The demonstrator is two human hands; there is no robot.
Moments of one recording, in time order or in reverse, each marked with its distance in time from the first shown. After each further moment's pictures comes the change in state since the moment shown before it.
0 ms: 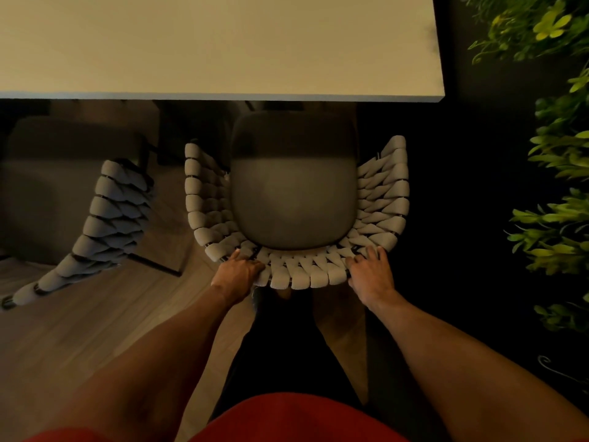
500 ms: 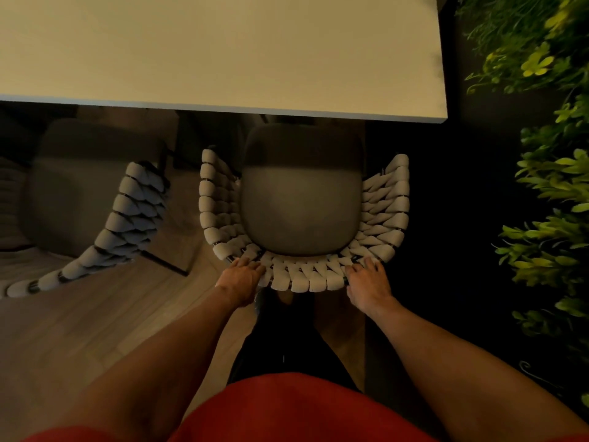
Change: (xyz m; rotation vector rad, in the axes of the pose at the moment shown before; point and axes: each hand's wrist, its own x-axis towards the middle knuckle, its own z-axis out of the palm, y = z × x) left_hand -0.034 0.018 -0.026 0.081 -0.074 -0.031; right_hand -0.013 -0.001 -0.009 0.063 -0.055 -0.065
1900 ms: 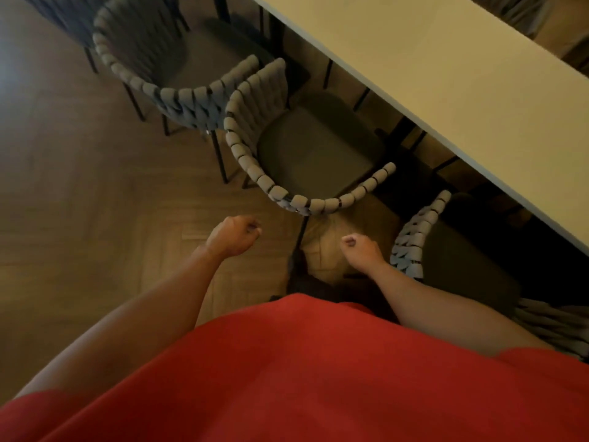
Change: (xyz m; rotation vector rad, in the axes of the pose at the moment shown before) left_hand -0.389 -0.346 0.189 -1.088 0.550 -0.663; right_hand -0.030 -0.510 -0.154 0.529 -0.031 -0.284
